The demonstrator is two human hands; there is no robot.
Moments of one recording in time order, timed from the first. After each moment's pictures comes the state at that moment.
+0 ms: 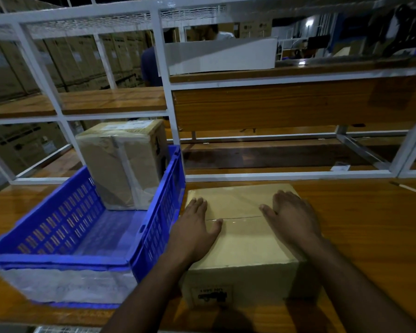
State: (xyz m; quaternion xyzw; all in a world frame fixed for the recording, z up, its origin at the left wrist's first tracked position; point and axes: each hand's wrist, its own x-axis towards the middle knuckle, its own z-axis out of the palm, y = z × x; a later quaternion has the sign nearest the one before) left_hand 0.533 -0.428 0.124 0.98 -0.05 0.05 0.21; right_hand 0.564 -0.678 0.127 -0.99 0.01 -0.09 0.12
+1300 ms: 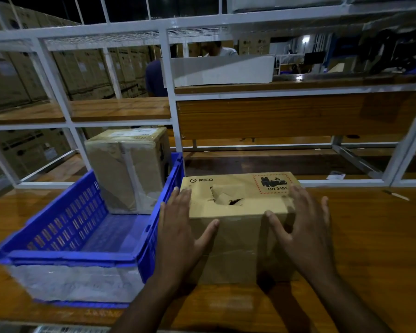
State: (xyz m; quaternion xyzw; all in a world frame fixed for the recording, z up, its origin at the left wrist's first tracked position) left_hand 0.483 -0.423 0.144 0.91 -0.05 0.30 0.29; right_hand 0.493 -0.676 0.151 -0.91 -0.03 -0.32 0.26
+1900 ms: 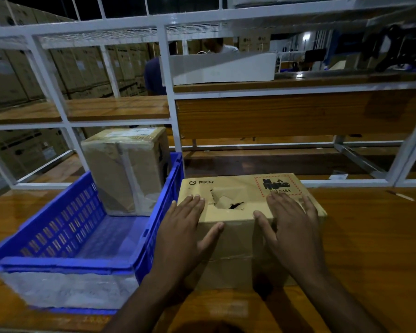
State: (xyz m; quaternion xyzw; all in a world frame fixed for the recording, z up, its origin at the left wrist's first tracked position) left_hand 0.497 -0.418 0.151 0.95 -0.10 0.26 0.16; right_hand 0.513 -0.654 0.149 -0.95 -0.04 -0.28 0.12
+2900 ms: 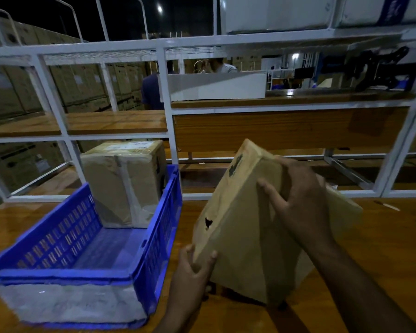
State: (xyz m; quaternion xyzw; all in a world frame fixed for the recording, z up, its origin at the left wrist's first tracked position) left_hand 0.466 -0.444 0.101 0.77 0.14 0.04 0.62; right_hand 0.507 -0.664 0.240 -0.86 -0.10 -0.40 0.31
